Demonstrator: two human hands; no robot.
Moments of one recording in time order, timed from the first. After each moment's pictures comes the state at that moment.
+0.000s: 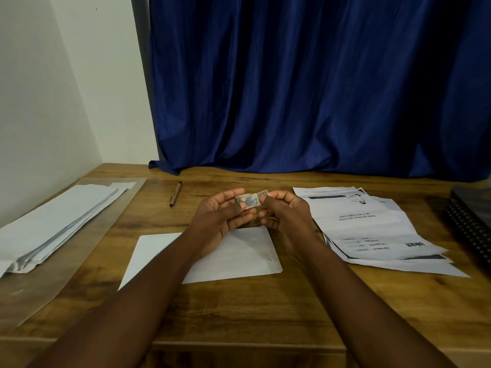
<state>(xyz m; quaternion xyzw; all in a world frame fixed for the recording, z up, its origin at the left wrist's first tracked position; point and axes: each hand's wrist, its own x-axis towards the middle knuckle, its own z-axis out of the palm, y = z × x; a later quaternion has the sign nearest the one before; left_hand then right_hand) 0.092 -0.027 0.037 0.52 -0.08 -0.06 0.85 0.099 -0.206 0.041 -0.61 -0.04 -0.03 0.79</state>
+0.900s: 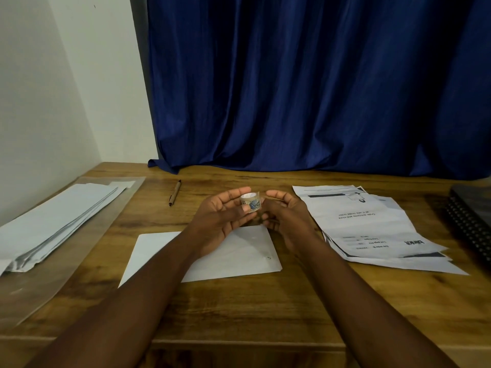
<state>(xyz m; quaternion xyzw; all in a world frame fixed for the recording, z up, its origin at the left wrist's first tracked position) 0.094 -0.029 0.035 0.51 -0.14 -0.09 0.84 0.105 -0.207 0.039 -0.64 0.00 0.00 0.77</state>
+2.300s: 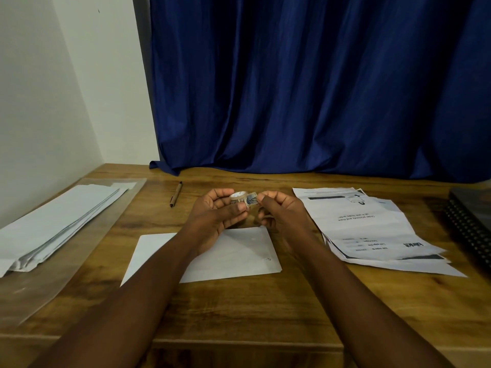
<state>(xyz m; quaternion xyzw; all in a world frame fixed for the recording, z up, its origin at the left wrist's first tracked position) 0.097 -0.023 0.036 0.52 -0.08 -0.01 0.85 0.103 -0.205 0.039 -0.67 -0.10 -0.04 0.74</state>
